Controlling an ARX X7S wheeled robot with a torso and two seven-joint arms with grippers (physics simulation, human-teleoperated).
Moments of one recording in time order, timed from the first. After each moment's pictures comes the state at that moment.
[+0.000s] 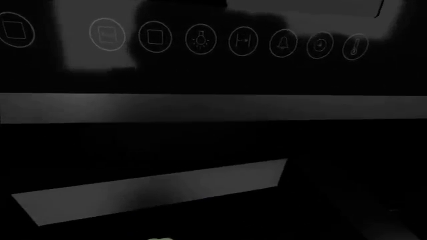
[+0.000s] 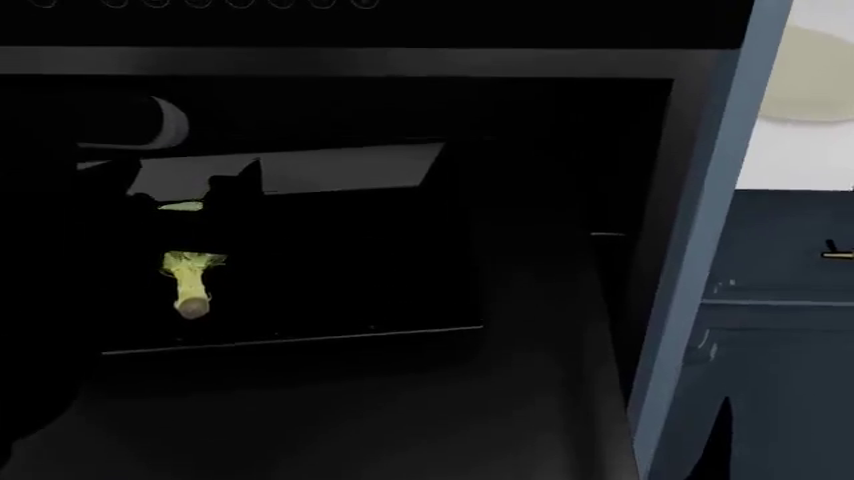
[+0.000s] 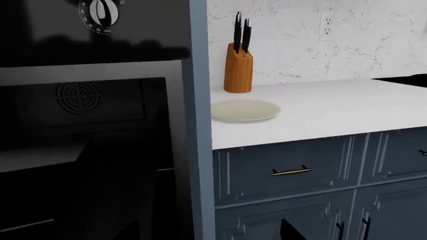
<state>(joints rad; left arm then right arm) -0.88 -0.09 0.07 0.24 -0.44 -1.21 -0.21 -0.06 0.48 0.43 -1.02 0.93 0.92 0.56</state>
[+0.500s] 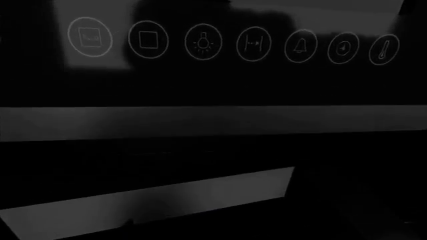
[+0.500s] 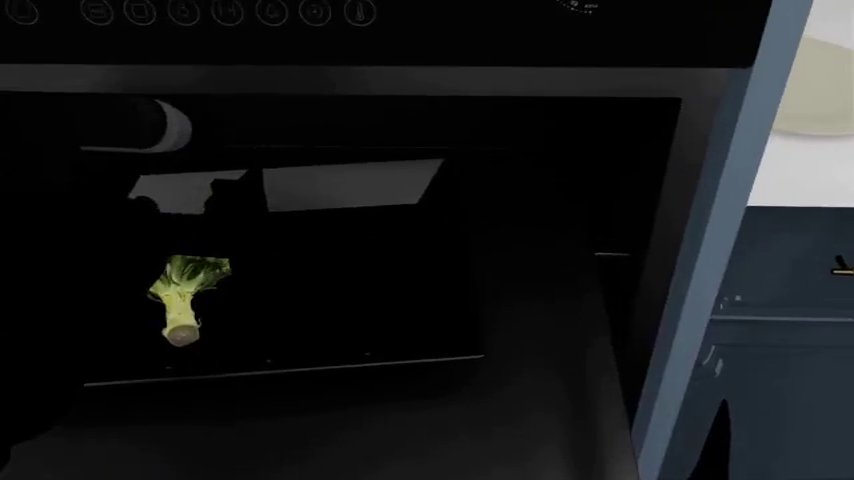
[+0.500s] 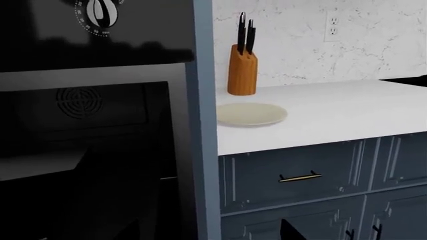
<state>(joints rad) -0.88 -0.10 0.08 0.24 -0.47 -1.21 -0.24 -0.10 0.51 0.42 -1.02 0.94 0.86 0.58</state>
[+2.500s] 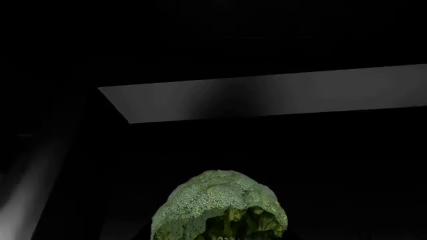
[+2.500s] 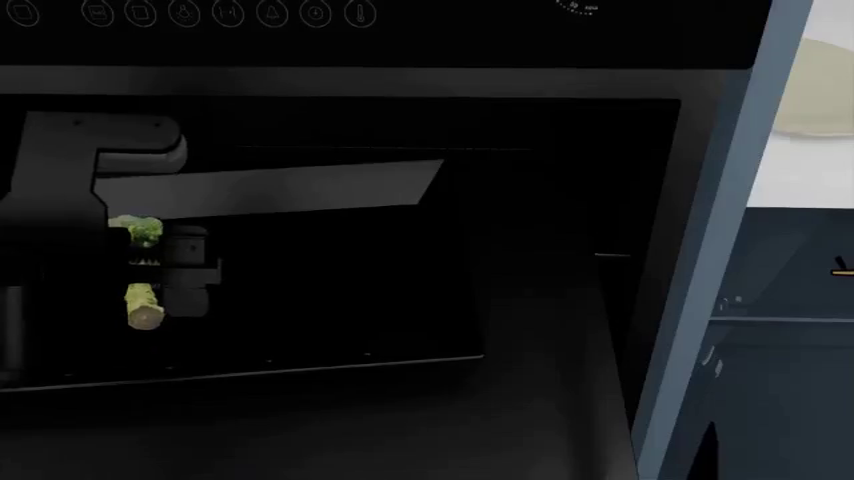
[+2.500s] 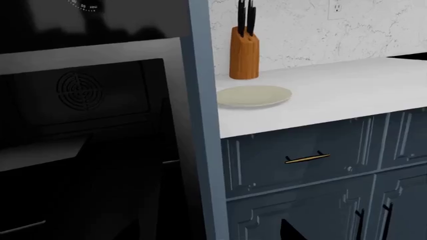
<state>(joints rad) -1.11 -0.21 0.15 -0.21 -0.93 -1.43 -0.86 -0.18 0.51 0.32 -0.92 0.86 0.70 0.54</state>
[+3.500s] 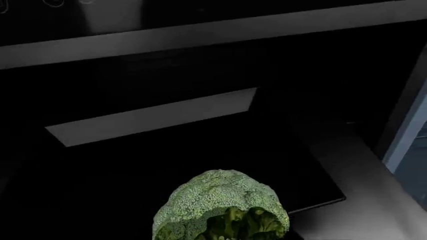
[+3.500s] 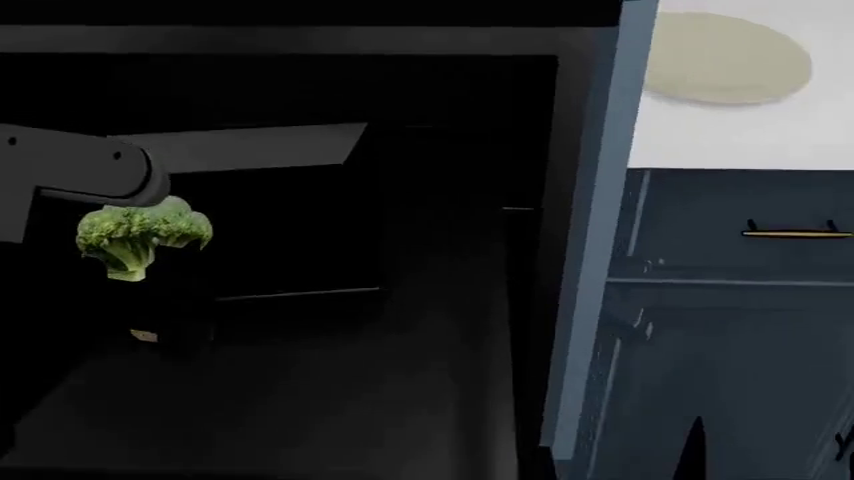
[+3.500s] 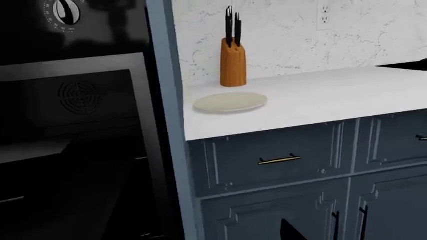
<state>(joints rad) -0.98 -0.30 0.09 0.30 -1.61 -1.51 -1.29 -0.19 0.52 0.29 -0.92 0.85 0.64 0.52</state>
